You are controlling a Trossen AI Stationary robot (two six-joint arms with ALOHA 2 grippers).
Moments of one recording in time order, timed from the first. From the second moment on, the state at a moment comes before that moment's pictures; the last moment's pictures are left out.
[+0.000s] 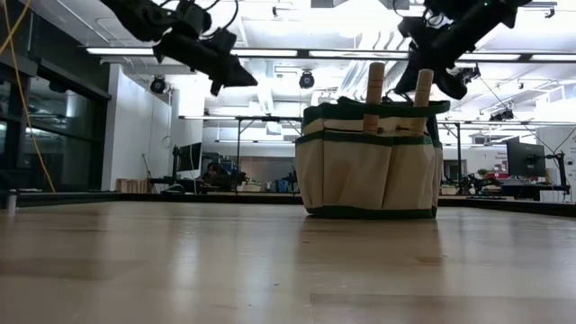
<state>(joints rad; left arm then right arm) 0.84 1.43 1.13 0.00 0.50 0.02 -0.73 1.00 0.90 -0.51 -0.19 0.53</state>
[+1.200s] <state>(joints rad) 0.43 1.38 1.16 0.29 0.32 -0.09 -0.56 0.98 1.25 -0.53 -0.18 0.42</state>
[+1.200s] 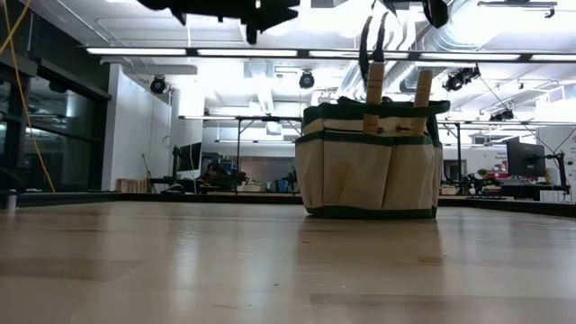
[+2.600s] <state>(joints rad) 0.41 1.39 1.59 -0.31 0.44 -0.03 -0.17 1.43 1.65 -0.41 0.16 0.46</state>
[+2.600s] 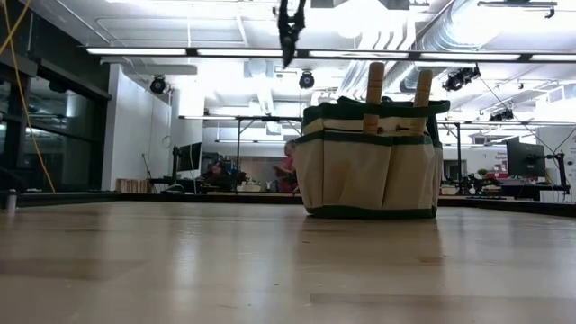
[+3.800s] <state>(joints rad) 0.35 1.45 1.59 -0.22 0.42 -0.13 -0.16 1.43 1.65 -0.44 0.16 0.44</state>
